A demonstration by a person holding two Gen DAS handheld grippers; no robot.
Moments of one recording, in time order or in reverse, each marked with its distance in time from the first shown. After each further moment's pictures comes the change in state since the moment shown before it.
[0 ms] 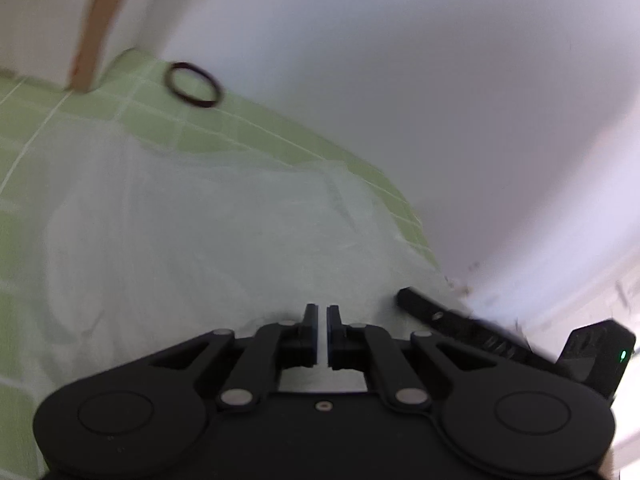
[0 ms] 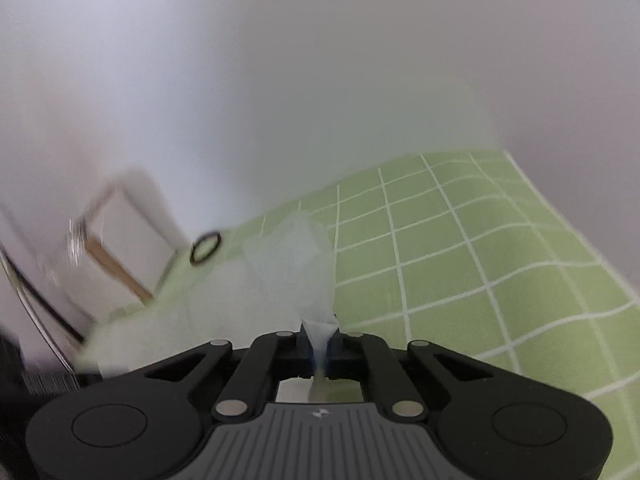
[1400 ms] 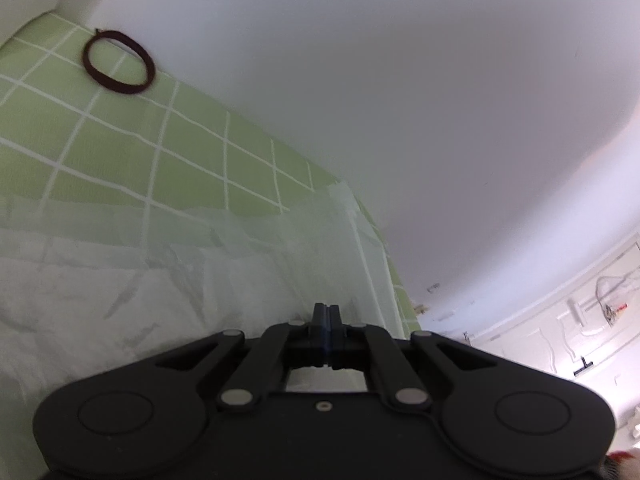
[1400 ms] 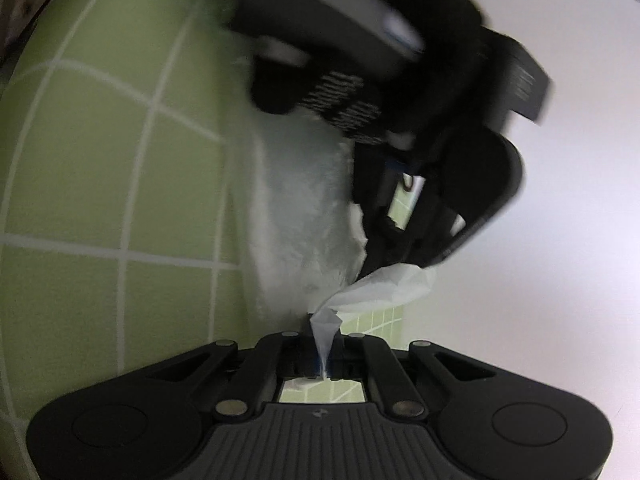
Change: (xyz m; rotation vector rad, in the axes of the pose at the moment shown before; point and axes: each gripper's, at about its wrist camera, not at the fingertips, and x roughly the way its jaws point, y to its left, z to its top) left arm 0.075 0.010 0.030 -0.089 -0.035 -0.150; right arm 0.007 0.098 -0.111 -2.002 0.142 -0.329
